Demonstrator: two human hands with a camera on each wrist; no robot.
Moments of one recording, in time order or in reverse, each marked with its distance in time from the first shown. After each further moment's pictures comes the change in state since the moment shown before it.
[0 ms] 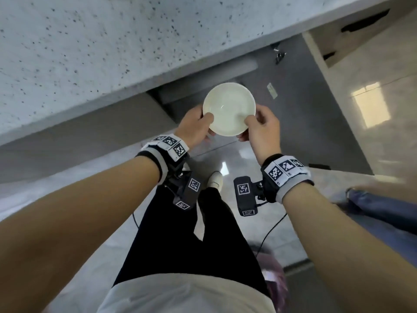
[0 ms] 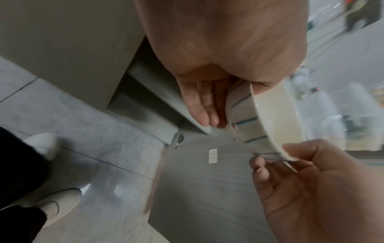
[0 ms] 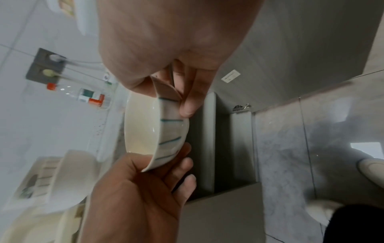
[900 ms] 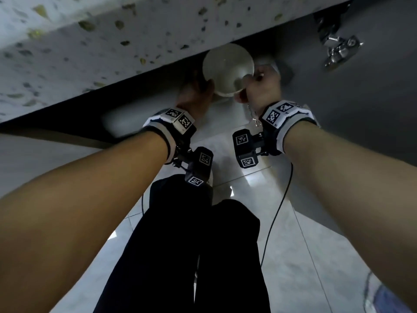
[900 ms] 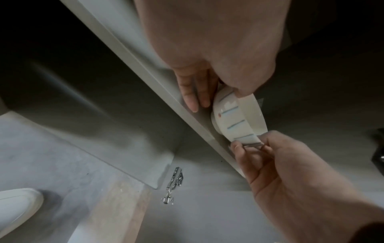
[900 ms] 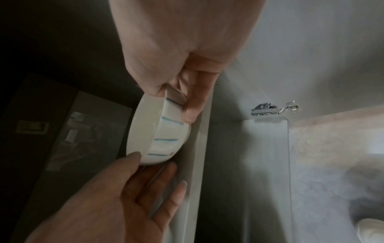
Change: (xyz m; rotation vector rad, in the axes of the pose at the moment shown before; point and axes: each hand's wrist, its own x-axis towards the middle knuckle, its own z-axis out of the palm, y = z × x) left_hand 0.349 -0.089 0.050 0.195 0.262 0.106; right_hand 0.362 0.099 0.068 -0.138 -0.012 -0.088
